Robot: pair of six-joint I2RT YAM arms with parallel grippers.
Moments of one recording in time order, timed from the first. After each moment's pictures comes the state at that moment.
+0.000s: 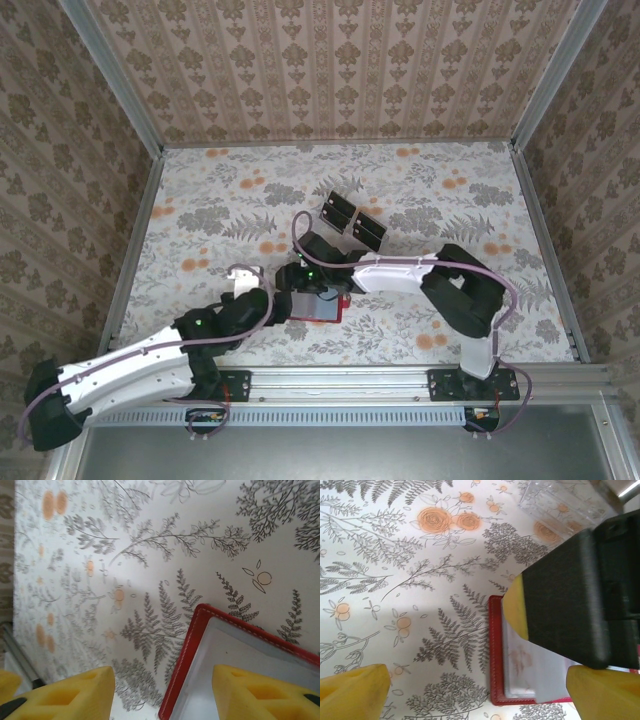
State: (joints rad) left arm -1.09 0.69 0.42 -0.59 -0.53 -0.82; right arm 0.93 1.91 1.16 -0.07 -0.19 0.90
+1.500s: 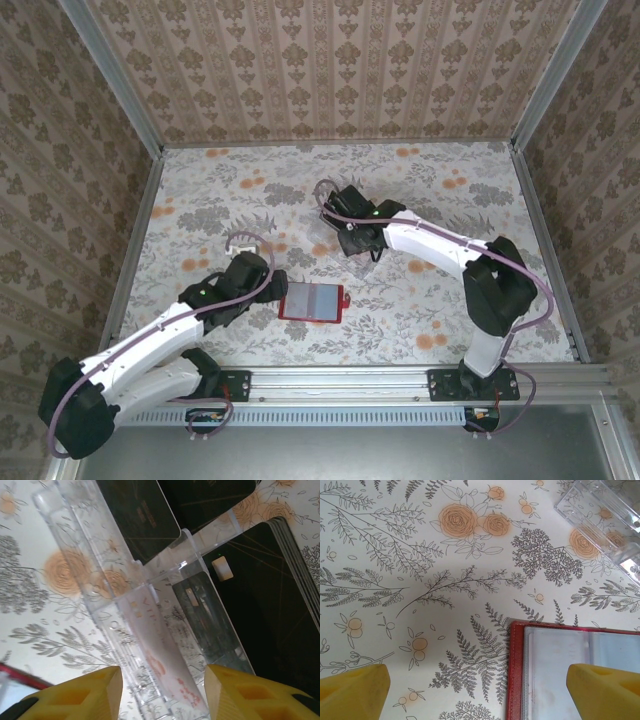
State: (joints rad) left arm -0.75 0.92 0.55 -0.54 -0.27 -0.66; right arm 0.68 1.78 1.36 -0.75 0.24 0.26
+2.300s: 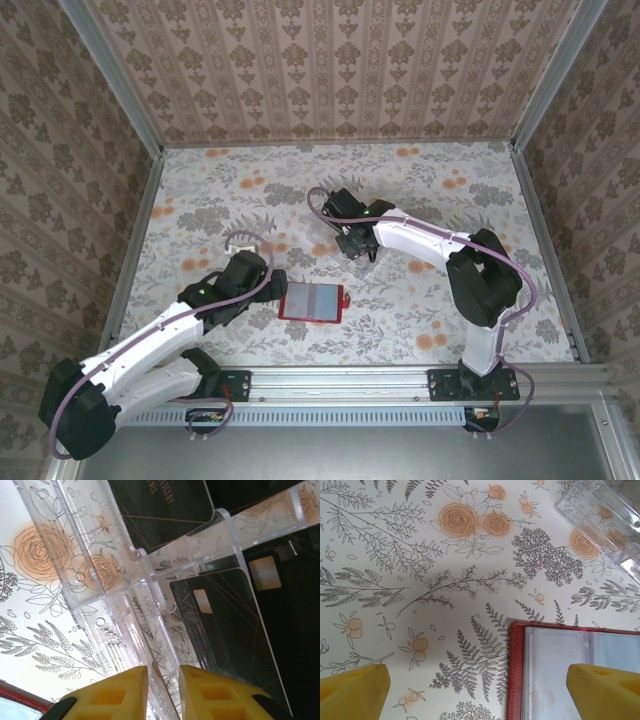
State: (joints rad) left arm -0.73 0.92 0.55 -0.54 -0.25 -0.65; right arm 0.68 1.86 1.40 -0.77 0.24 0.19
